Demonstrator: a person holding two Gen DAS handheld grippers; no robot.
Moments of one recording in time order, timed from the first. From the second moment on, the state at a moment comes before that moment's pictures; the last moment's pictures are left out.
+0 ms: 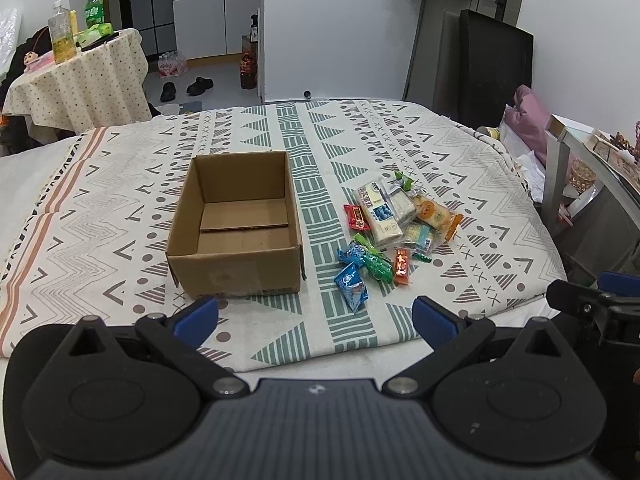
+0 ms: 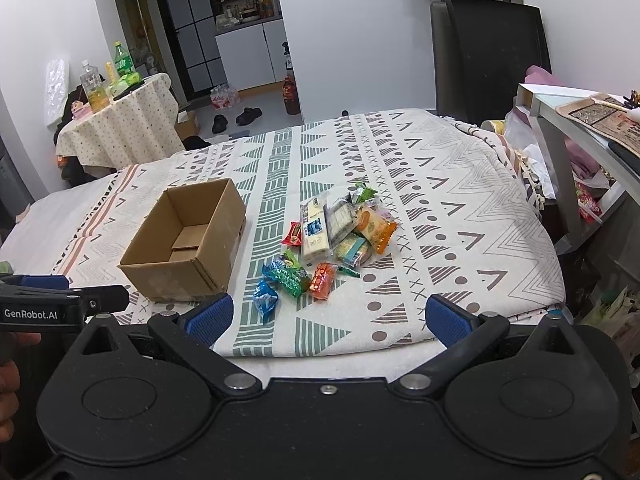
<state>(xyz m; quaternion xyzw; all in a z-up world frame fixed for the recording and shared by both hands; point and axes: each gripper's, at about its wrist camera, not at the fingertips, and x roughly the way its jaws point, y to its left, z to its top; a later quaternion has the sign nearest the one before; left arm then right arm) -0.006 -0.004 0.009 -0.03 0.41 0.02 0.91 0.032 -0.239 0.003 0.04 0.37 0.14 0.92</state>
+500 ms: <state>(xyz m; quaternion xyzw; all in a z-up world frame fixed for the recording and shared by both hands) -0.008 -0.006 0.009 -0.04 0.41 0.01 0.91 0.033 -0.245 0.001 0.05 0.37 0.13 0.92</state>
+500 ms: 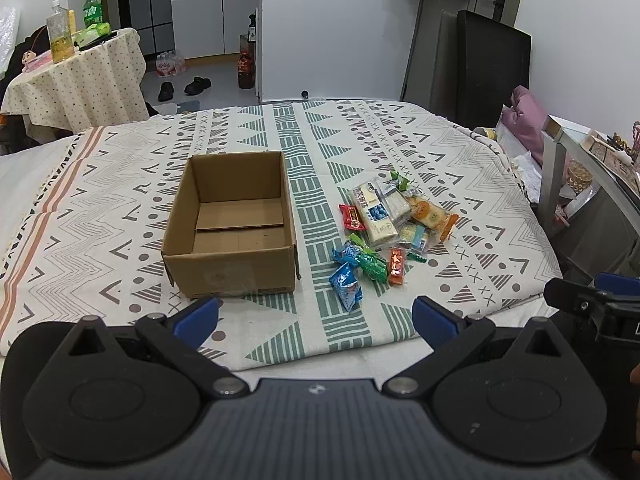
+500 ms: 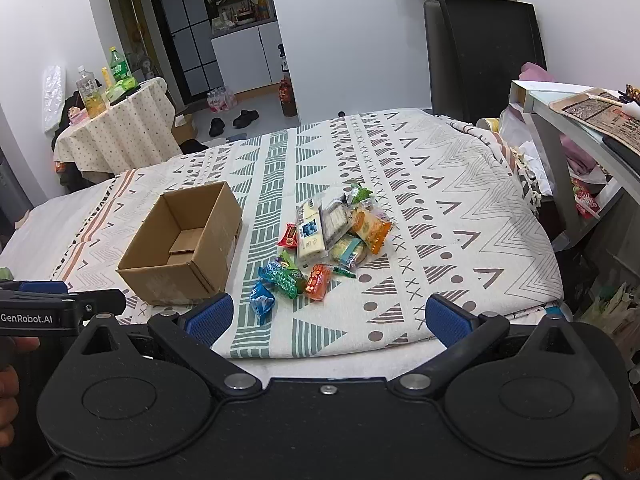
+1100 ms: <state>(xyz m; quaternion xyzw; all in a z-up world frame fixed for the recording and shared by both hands) -0.008 -0.001 0.011 -0.05 0.41 0.01 0.91 0.037 -0.244 0.000 0.04 0.38 0.14 0.92</state>
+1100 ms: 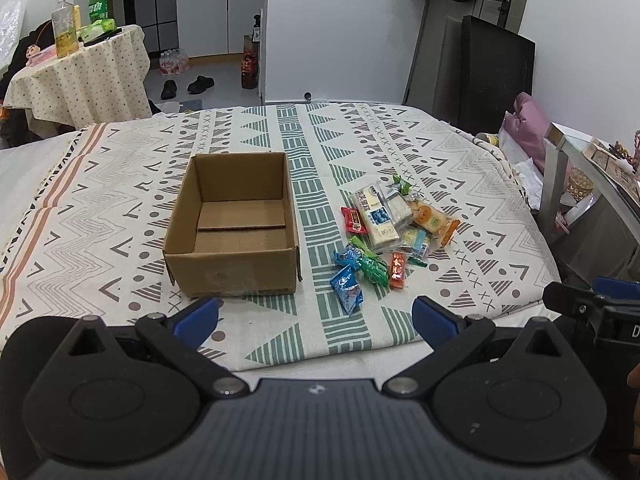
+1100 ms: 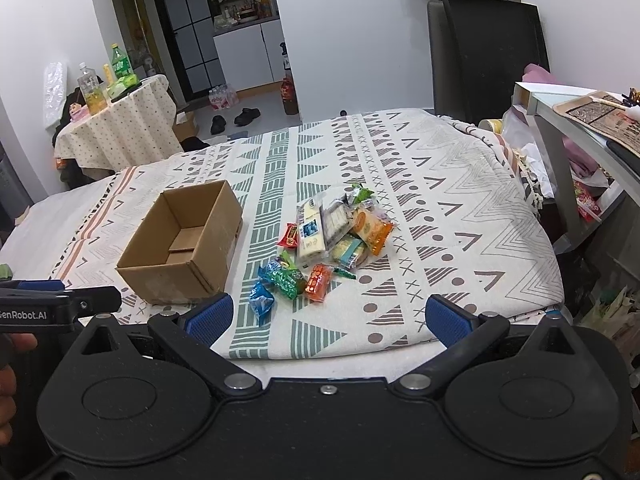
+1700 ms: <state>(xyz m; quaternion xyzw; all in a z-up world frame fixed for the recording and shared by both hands) 0.032 -0.022 -0.023 -0.06 0.43 0.01 0.90 0.070 -0.261 -0.030 0.07 0.38 0.14 0.91</state>
